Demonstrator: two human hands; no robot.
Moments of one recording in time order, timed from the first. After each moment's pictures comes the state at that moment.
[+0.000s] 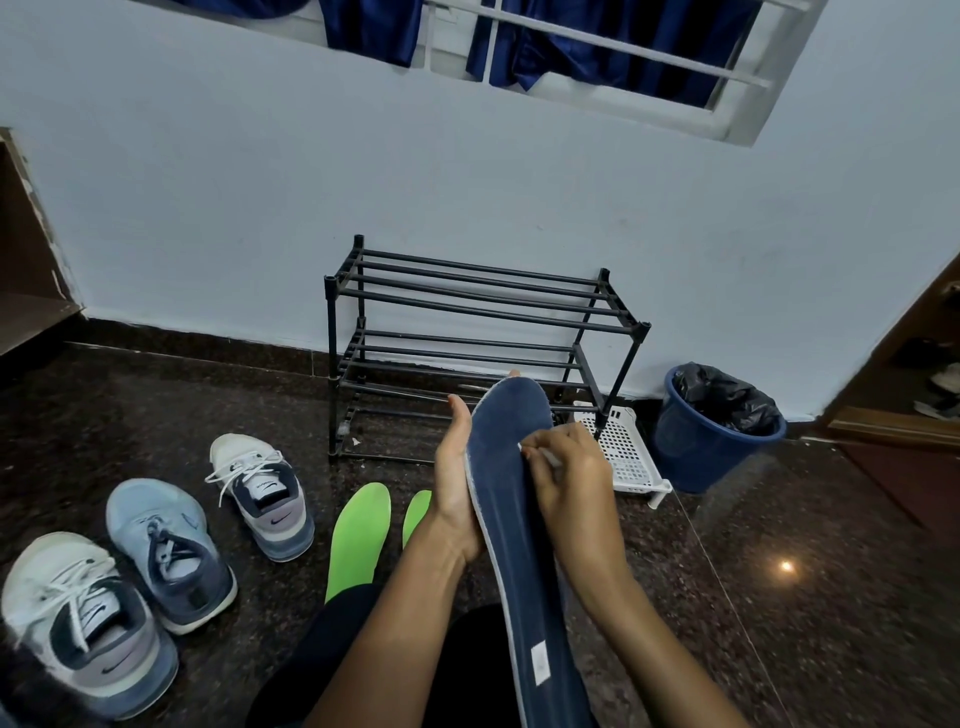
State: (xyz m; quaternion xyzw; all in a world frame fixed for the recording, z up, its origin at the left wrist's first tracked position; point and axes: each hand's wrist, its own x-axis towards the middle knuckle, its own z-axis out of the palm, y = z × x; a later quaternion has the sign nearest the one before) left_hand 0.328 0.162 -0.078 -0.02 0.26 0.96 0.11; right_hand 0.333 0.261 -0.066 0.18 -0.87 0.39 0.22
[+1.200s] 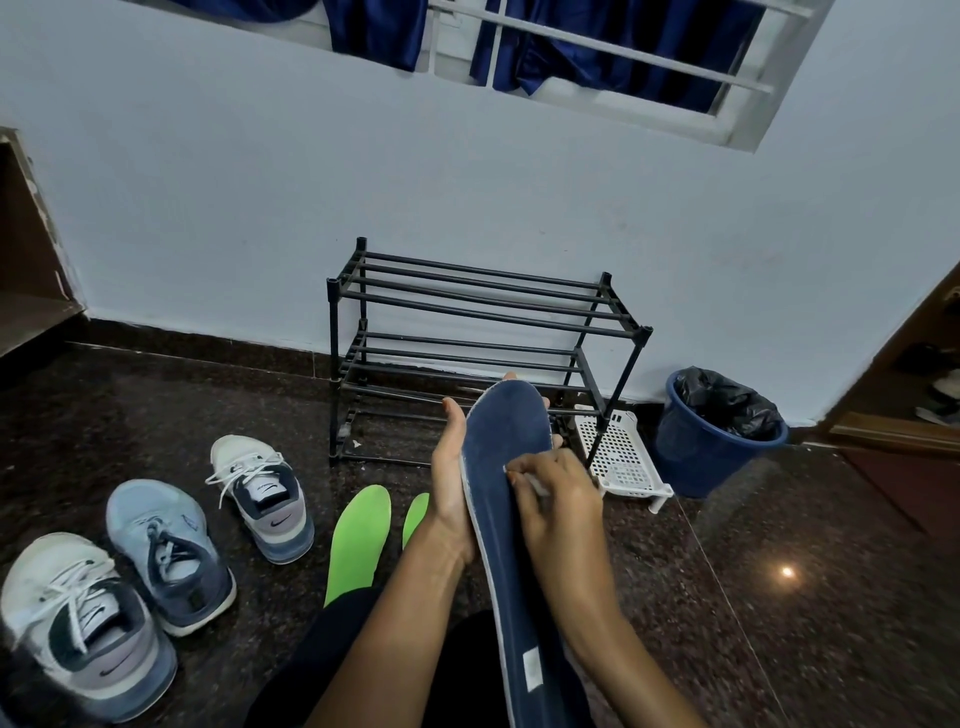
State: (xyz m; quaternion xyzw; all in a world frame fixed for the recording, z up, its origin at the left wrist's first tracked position) left_hand 0.324 0.160 -0.082 -0.02 0.25 0.96 0.09; right_hand 0.350 0.253 -0.076 0.19 -0.86 0.42 0.23
